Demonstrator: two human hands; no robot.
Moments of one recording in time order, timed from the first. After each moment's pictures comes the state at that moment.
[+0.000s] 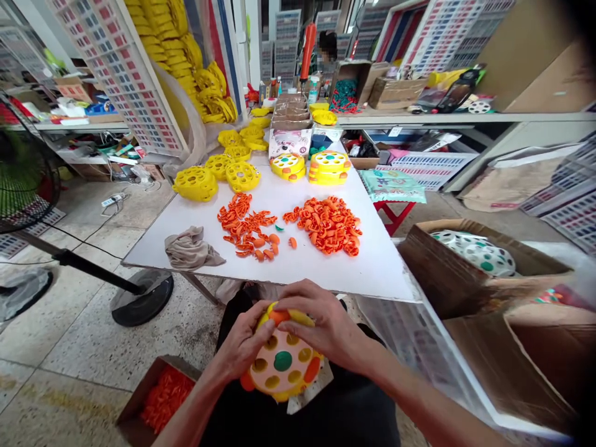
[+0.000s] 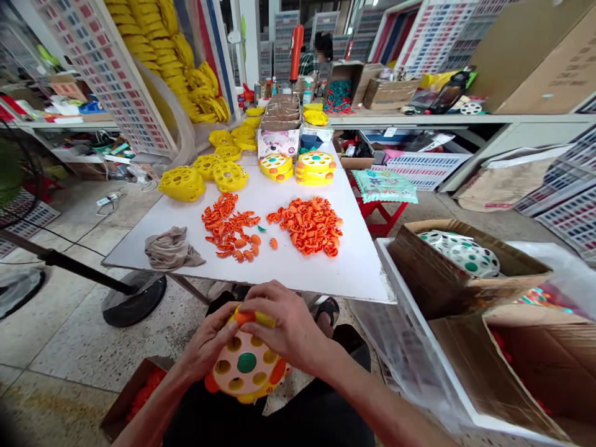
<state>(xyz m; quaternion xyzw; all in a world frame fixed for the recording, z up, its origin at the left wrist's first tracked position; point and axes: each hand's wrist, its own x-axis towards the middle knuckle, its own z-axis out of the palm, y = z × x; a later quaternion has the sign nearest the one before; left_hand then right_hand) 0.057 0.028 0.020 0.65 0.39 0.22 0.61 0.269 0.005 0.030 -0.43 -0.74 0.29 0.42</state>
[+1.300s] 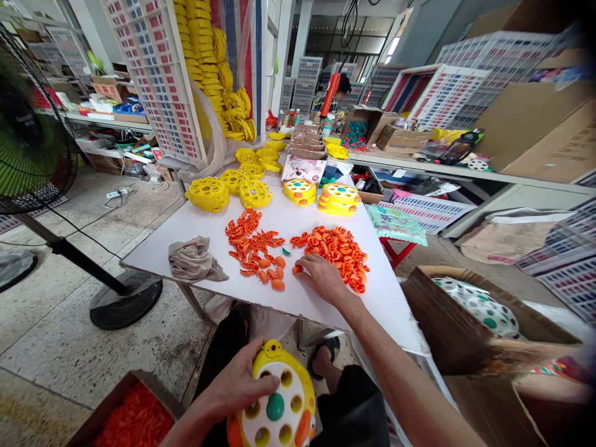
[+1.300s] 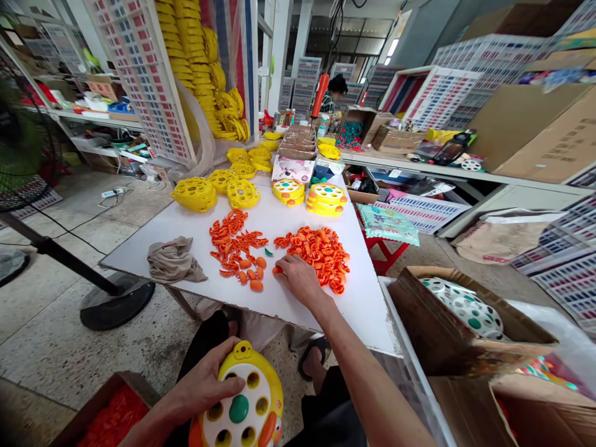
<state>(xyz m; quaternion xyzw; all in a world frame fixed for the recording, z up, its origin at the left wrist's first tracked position) 0.048 0.024 -0.019 0.53 0.42 0.15 0.72 0.322 0.149 -0.026 -0.58 -0.79 0.08 0.18</state>
